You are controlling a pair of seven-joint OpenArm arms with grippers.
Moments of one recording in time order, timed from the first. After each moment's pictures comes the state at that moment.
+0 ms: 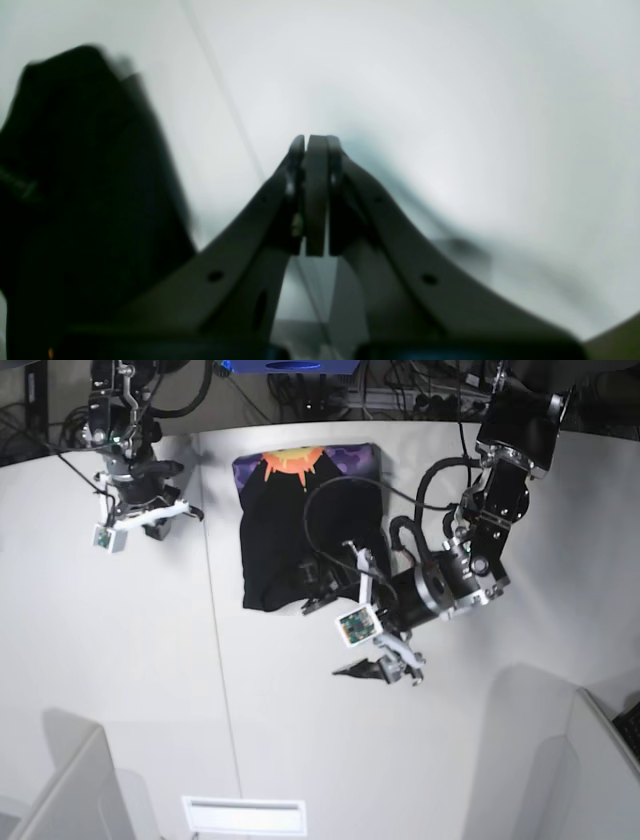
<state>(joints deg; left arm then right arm) -6.8 -18.4 17.3 106.1 -6.7 -40.1 30.3 -26.1 8.1 5.1 111.0 25.8 -13.0 -37.8</state>
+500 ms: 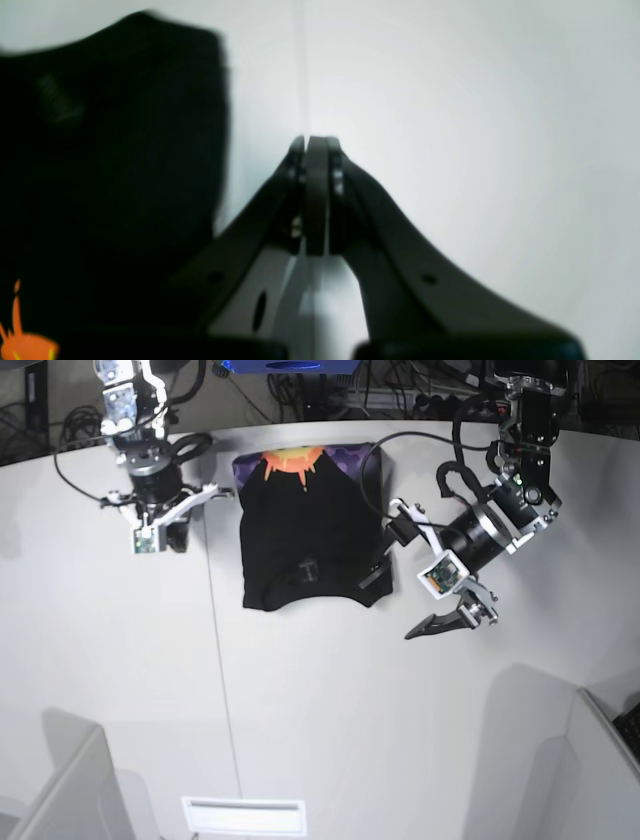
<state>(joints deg) 15.2 -18.0 -3.5 112.9 -6.6 -40.0 13.8 -29.8 11.8 -7.0 114.5 5.5 -7.1 -28.0</state>
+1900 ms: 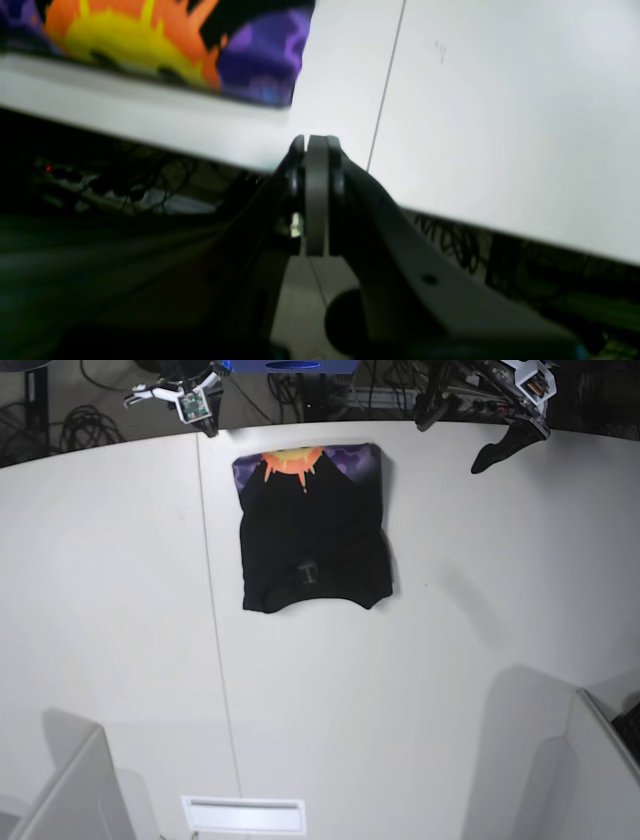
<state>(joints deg) 61.2 -18.2 -13.9 108.9 -6.3 -39.2 -40.1 -57.9 14.2 -12.7 114.4 -7.1 -7.2 -7.5</state>
